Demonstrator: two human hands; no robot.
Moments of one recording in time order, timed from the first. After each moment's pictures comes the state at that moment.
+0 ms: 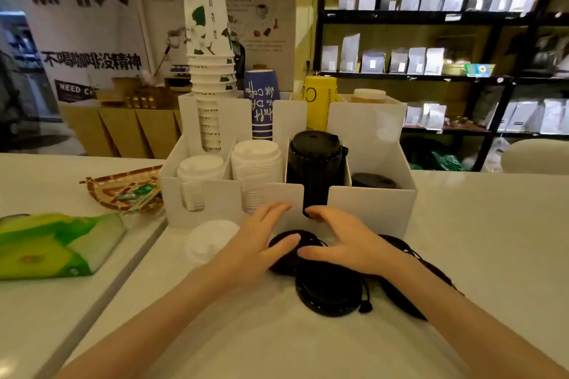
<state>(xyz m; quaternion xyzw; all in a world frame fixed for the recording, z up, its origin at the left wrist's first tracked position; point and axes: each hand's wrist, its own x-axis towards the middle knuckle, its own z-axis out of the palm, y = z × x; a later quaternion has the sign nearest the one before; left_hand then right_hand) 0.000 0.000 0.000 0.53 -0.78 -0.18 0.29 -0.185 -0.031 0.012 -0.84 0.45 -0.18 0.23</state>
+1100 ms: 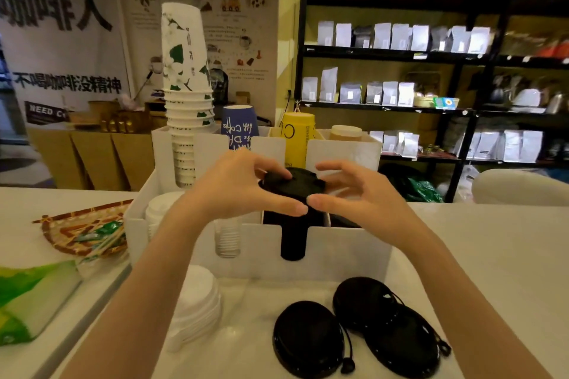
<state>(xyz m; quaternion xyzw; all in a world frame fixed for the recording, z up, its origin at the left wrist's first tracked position) -0.014 -0.027 0.140 0.50 -0.80 -0.12 0.31 -0.209 -0.033 0.116 -0.78 0.43 -0.40 0.23</state>
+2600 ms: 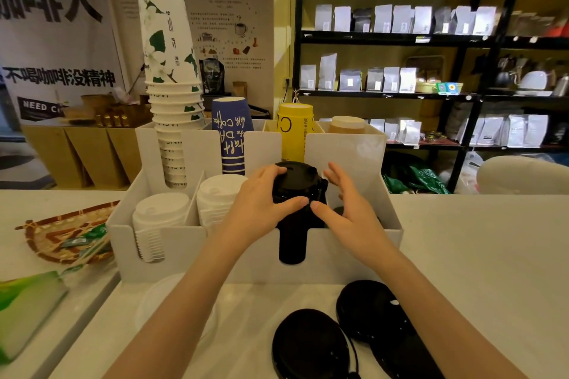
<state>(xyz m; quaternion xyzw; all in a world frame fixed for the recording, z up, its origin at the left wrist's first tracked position) -0.043 -0.090 0.075 0.53 -0.74 -0.11 0.40 -0.198 -0.077 0.062 -0.72 0.46 -0.45 0.24</state>
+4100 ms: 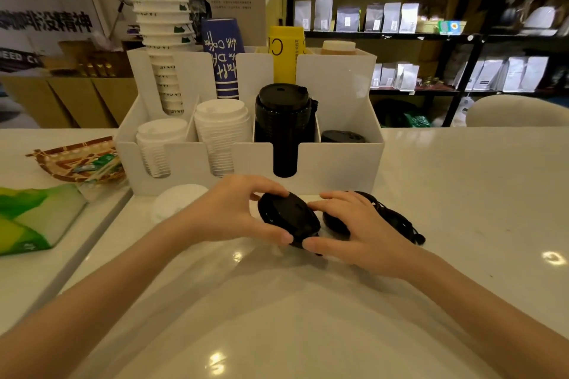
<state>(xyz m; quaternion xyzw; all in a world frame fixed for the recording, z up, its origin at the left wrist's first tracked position) -0.016 0.021 0.037 0.46 -0.83 -0.23 0.21 -0.228 0.028 -0.001 -0.84 0.47 -0.20 0.17</state>
